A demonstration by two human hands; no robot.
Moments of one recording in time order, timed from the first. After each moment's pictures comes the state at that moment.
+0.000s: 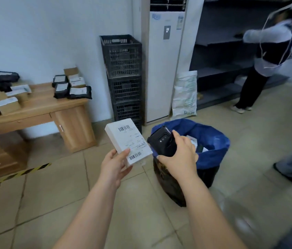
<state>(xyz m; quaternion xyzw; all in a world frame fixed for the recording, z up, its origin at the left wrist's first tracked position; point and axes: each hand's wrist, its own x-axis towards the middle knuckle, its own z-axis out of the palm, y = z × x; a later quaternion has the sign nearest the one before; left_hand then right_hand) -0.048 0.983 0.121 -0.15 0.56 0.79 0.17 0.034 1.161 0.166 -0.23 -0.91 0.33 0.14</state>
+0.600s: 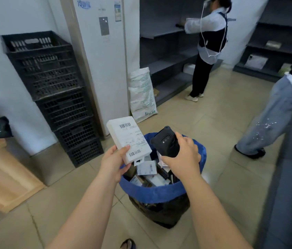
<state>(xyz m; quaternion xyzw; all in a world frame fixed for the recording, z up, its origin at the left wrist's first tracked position) -0.322 1.223 0.100 -0.08 0.60 0.72 0.33 -0.172 1.365 0.134 -0.41 -0.85 0.28 0.16</state>
